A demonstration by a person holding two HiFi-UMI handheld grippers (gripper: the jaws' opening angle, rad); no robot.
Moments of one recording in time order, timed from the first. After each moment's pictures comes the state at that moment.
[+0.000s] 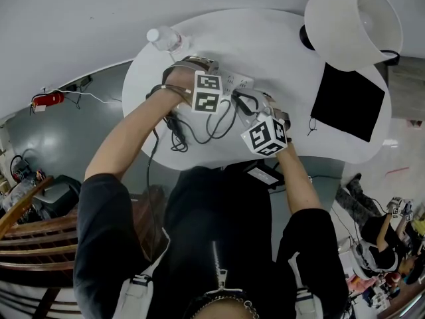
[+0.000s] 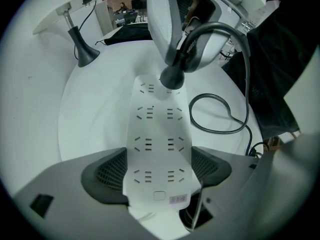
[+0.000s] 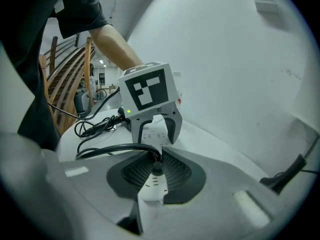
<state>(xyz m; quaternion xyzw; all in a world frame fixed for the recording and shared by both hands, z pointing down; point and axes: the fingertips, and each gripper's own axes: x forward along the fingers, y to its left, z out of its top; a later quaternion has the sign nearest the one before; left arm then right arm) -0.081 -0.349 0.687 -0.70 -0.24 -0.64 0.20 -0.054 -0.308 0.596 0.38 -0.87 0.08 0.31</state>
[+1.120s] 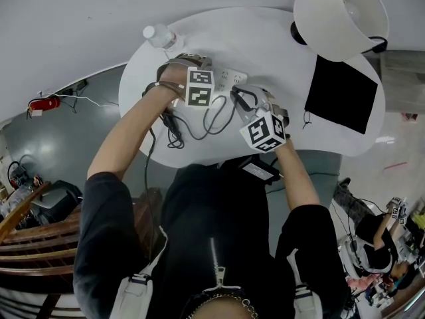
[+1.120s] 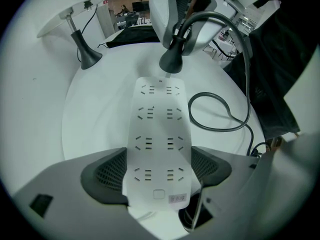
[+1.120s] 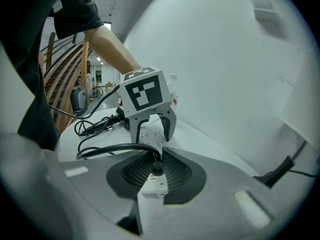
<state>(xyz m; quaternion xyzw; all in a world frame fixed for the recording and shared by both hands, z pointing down) -0.082 -0.352 0.683 -0.71 -0.22 -0.64 0.20 -0.042 -0.301 0.585 0.40 -0.86 0.08 0.32</state>
